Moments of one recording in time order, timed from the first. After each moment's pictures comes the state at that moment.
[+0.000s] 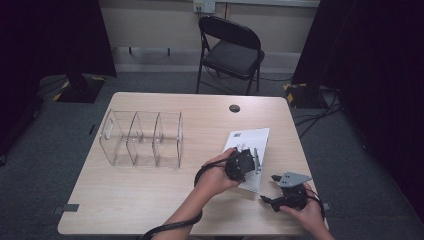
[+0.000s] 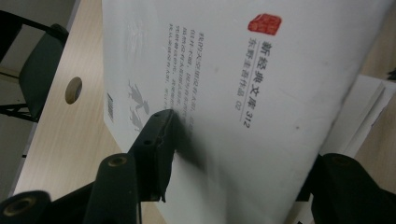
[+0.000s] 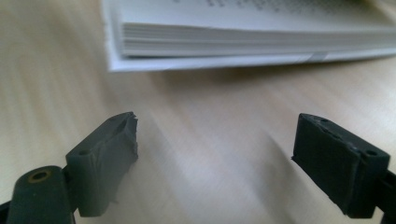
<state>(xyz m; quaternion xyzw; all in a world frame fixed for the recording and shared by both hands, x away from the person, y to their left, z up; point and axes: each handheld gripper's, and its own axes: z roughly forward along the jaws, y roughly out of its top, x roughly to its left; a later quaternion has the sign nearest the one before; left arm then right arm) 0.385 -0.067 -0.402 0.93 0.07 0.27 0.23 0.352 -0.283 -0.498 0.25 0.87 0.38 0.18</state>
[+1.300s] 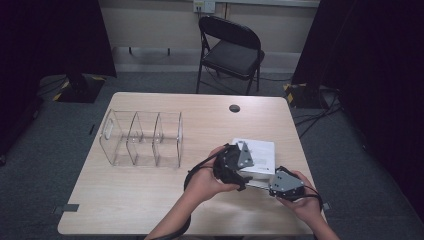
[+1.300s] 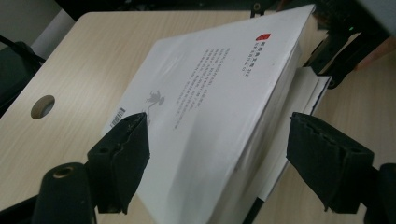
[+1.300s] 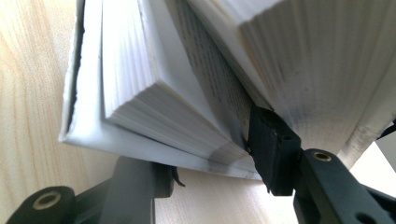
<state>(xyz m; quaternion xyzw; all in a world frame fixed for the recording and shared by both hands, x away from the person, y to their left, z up) 0.359 -0.020 -0.367 0.90 0.12 0.19 0.37 0.347 -0.257 -0.453 0.09 0.88 0.33 0.33</state>
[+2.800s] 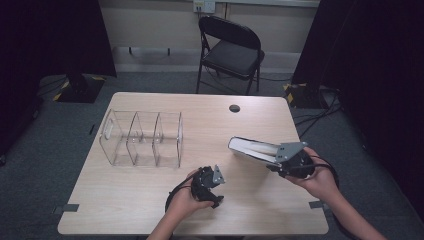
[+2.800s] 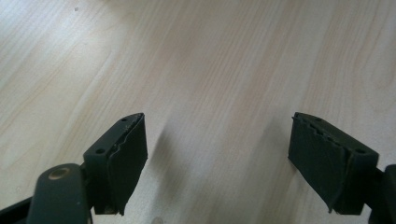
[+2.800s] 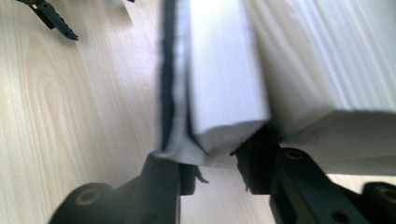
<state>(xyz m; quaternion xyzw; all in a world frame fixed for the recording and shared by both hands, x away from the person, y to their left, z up) 0.363 0.025 -0.480 0.93 0.20 0.12 0.29 0.378 -0.253 -0.361 0.12 0.94 0.25 0.21</state>
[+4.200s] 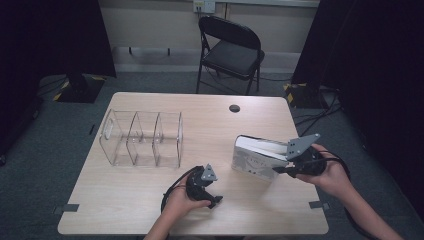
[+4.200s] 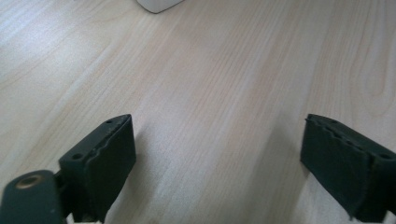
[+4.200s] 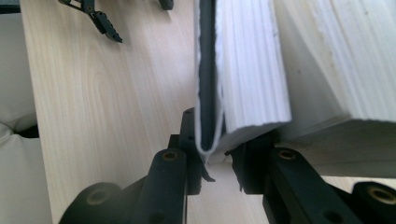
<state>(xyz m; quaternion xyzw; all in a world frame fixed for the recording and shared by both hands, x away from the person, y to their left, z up) 0.371 0.044 -0.496 0.91 0.22 0.08 0.36 0.378 -0.272 -0.344 0.11 0.95 0.28 0.12</state>
